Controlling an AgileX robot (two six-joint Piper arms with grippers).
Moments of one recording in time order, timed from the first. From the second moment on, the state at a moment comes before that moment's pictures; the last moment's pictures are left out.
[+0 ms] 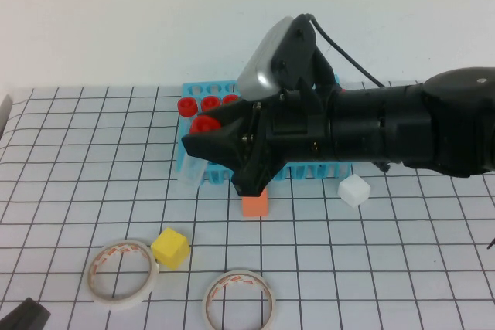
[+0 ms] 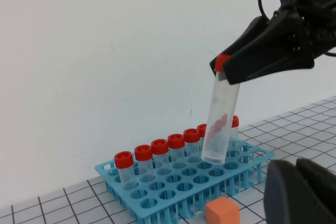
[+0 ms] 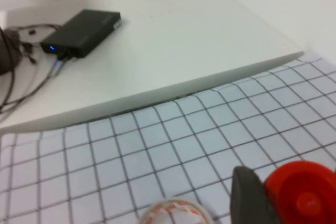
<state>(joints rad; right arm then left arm) 0.63 1.69 -1.23 1.60 0.58 -1.75 -0.34 -0.01 -0.07 -1.60 0.16 1.60</state>
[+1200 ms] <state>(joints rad) 0.74 2.25 -1.93 -0.30 0.24 0.10 -0.34 -0.01 -0.06 -1.60 0.16 1.60</state>
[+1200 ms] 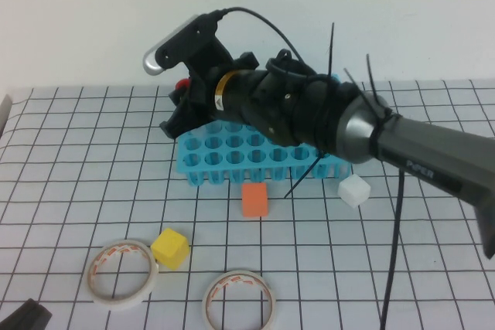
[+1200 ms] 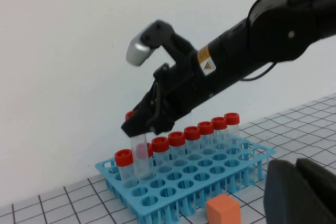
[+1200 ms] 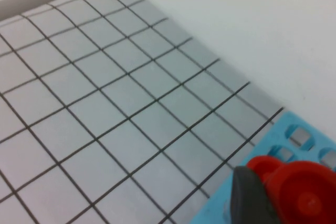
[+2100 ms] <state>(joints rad) 0.74 2.30 -1.95 -0.29 0.24 0.21 -0.34 -0.01 -0.06 -1.60 0.16 1.60</state>
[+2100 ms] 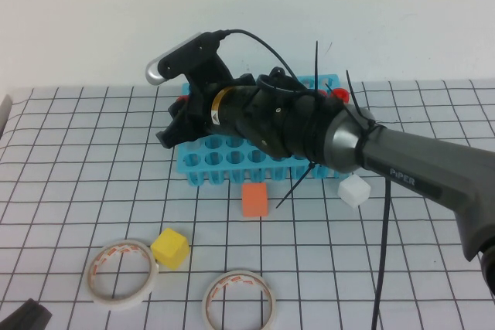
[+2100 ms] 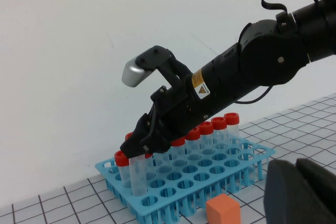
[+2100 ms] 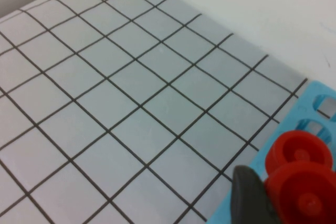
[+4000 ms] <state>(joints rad) 0.79 0.90 -0.76 -0.53 0.28 0.41 -0.34 -0.01 -0.06 -1.60 0.16 1.60</state>
